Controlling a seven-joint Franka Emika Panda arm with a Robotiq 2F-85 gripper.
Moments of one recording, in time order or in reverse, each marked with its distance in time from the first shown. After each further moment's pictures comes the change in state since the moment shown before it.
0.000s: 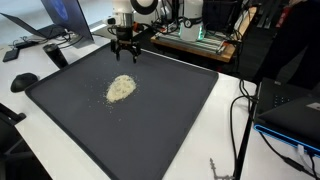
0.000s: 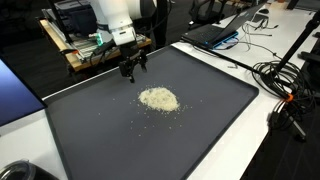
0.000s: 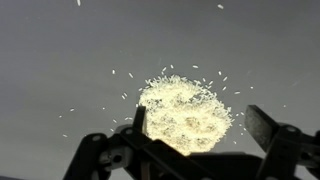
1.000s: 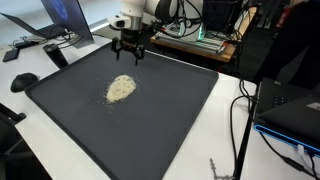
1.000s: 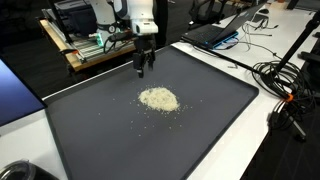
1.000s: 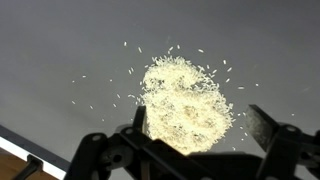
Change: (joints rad) arm 0.730 0.027 -0.679 -0.017 -0.775 0.039 0.733
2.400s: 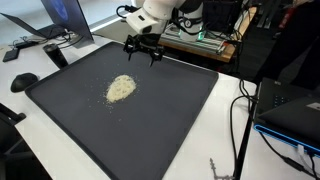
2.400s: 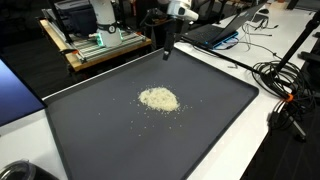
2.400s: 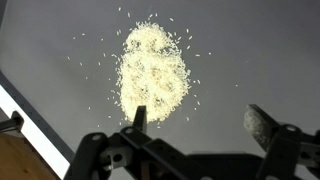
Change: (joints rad) arm 0.439 0.008 -0.169 0.224 -0.333 -0.521 0.338
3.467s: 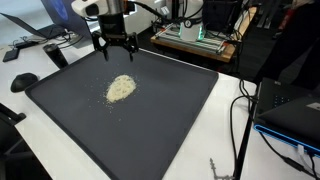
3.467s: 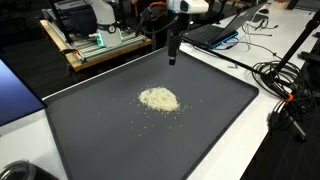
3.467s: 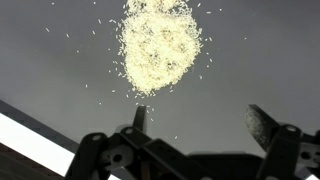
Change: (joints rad) arm -0.905 0.019 0.749 0.303 0.331 -0.173 -0.424
